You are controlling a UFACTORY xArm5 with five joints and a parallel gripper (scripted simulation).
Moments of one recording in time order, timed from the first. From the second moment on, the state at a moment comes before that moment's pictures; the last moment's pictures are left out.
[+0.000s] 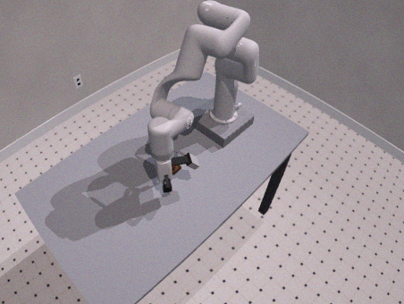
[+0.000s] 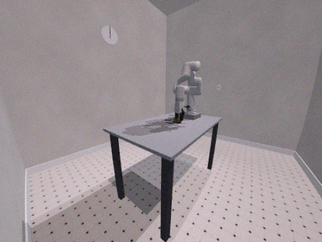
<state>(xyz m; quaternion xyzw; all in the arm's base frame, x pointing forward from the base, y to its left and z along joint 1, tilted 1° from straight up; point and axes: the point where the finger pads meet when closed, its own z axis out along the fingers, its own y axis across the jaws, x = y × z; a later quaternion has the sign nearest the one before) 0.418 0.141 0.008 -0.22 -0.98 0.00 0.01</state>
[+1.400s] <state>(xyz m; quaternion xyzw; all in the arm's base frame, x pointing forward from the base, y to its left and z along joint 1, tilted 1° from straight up) 0.448 0.042 0.008 -0.57 -0.82 0.00 0.01</state>
